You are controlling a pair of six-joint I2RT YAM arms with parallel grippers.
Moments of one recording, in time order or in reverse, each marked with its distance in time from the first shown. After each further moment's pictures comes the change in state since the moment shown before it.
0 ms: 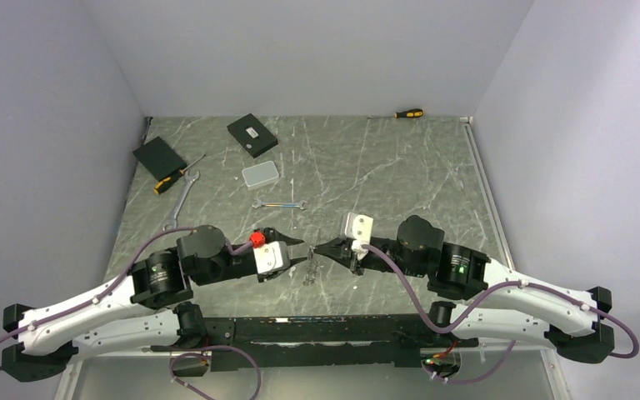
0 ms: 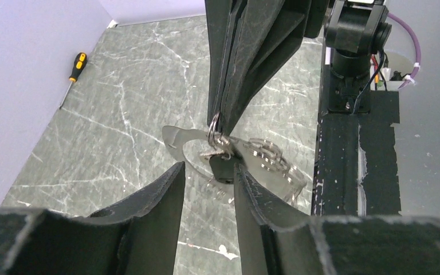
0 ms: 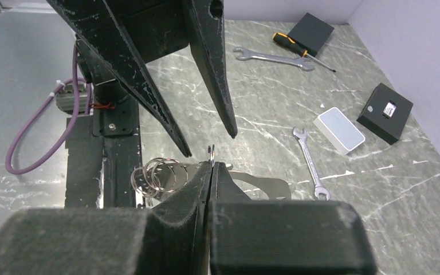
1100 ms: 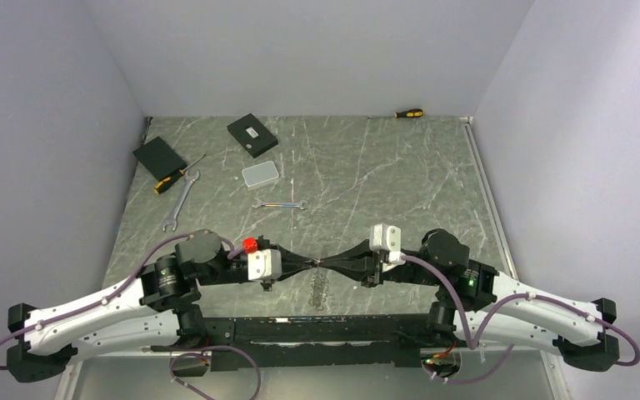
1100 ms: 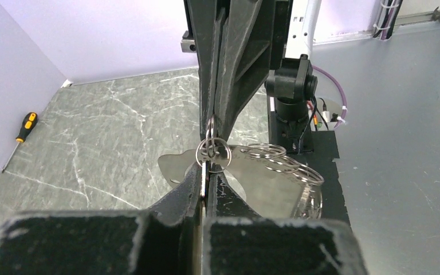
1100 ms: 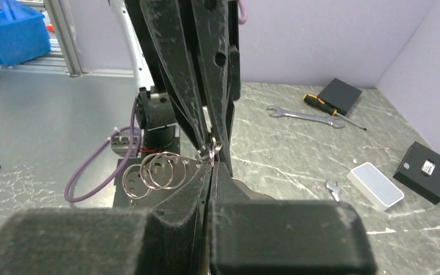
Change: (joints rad) left arm 0.000 0.004 -0.103 0.258 0.209 -0.092; right arm 0.000 -0.163 -0.175 0.255 -0.147 0.106
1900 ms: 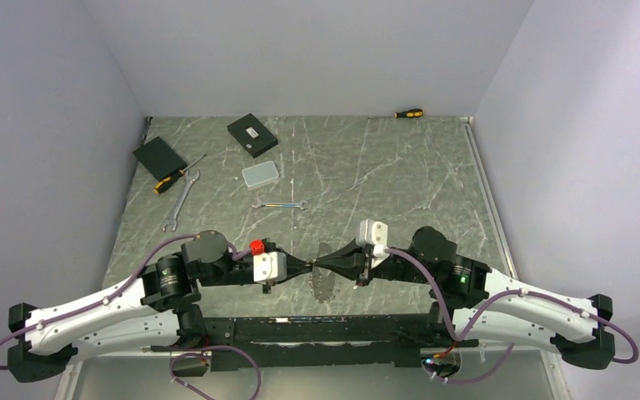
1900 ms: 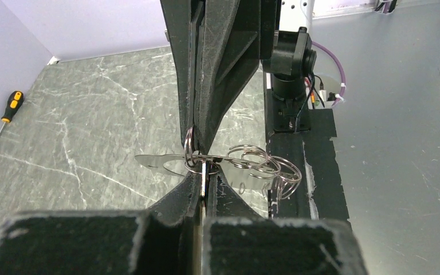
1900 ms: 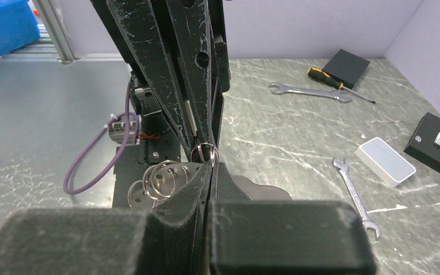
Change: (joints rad) left arm 0.000 -0.005 -0.006 -0.087 -0.005 0.013; right arm -0.002 0.056 0.003 -0.028 0.029 0.033
